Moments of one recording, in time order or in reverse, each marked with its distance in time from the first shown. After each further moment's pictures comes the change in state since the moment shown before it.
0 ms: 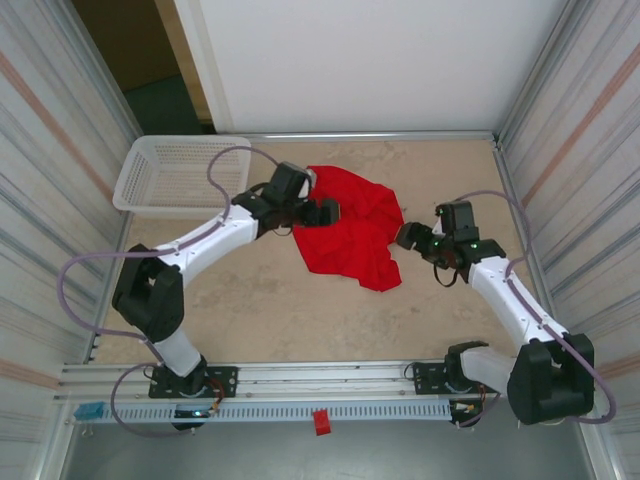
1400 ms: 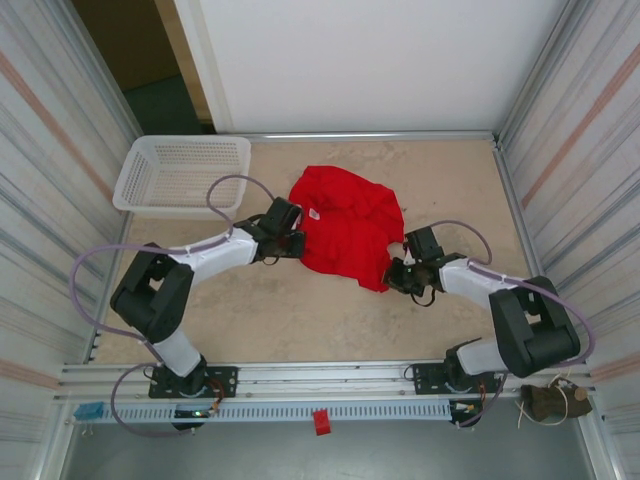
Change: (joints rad) left arm 0.021 -0.028 -0.299 0.124 -0.142 0.108; right arm 0.129 0.267 -0.181 0.234 -0.121 0.108
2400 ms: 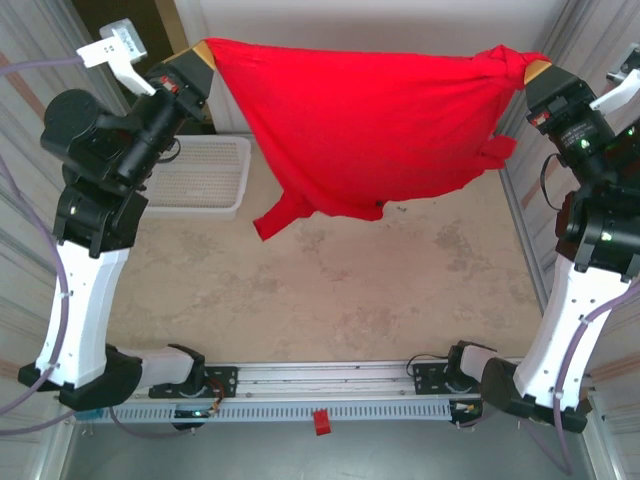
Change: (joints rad) left arm 0.229 -0.404 0.945 -0.035 0.161 -0.123; right arm -0.630 -0.239 1.390 -0.253 -0.285 0.114
